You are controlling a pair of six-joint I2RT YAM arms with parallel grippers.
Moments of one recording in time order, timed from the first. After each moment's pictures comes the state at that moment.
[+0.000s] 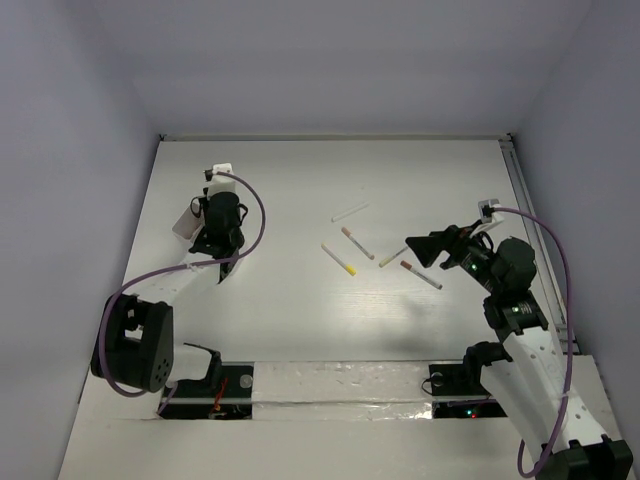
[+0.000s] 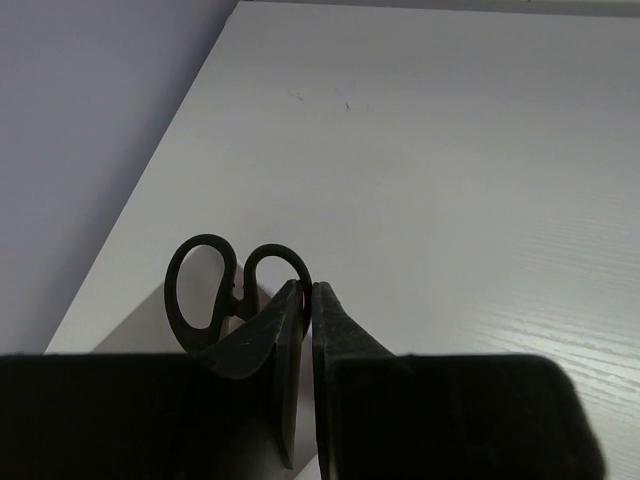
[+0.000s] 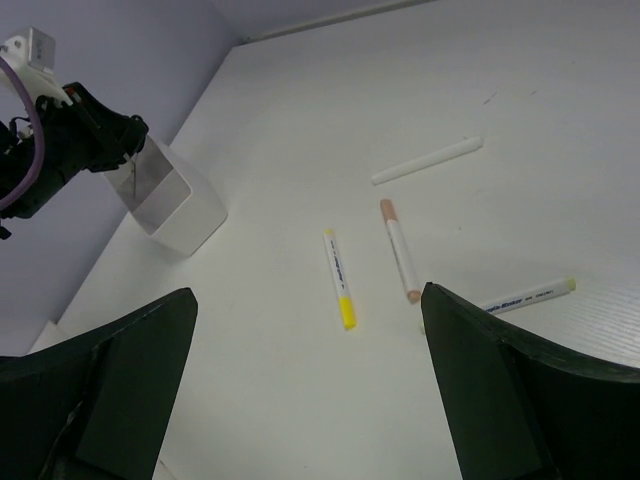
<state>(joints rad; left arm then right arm) -0.28 1.31 0.66 0.36 -0.64 0.01 0.15 0.60 0.47 0.06 -0.49 0.52</state>
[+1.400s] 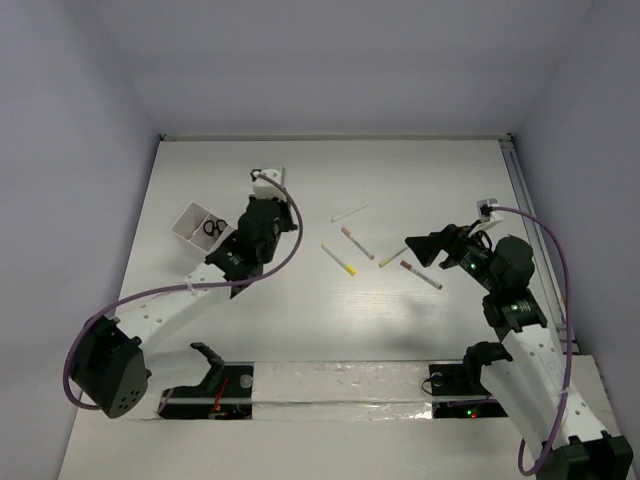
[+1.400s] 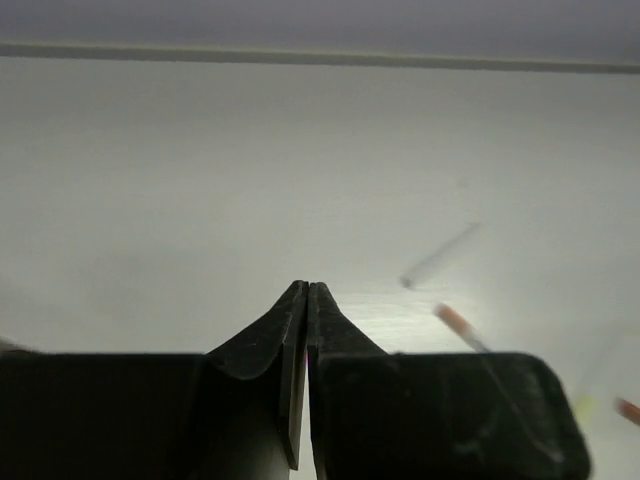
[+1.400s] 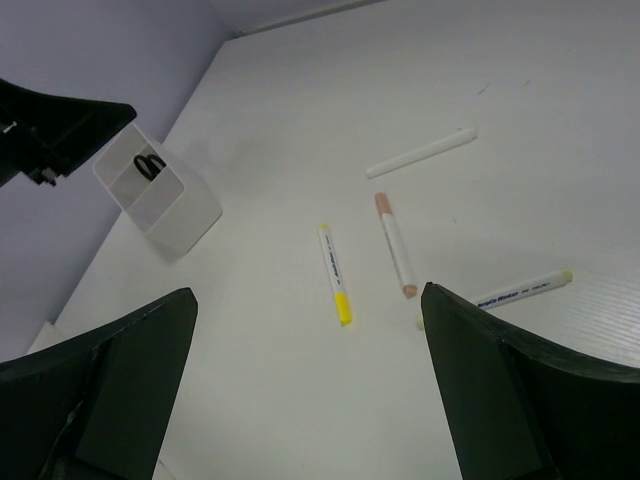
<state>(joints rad) -0.61 1.16 0.79 0.16 -0.50 -0.23 0.15 0.61 0.47 0.05 -0.48 0.52</state>
